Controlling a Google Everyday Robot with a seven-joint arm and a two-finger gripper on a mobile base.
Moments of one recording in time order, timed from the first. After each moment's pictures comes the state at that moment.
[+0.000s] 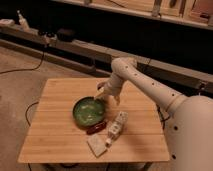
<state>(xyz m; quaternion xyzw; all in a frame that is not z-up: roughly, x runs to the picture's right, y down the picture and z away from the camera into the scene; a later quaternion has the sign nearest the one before) 0.013 0.083 0.846 -0.17 -0.40 -0.57 0.70</state>
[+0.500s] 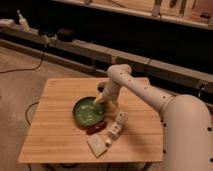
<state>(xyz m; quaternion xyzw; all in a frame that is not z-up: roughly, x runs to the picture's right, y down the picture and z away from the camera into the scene) 0.019 0.116 0.897 -0.20 -0.37 -0.57 0.71</state>
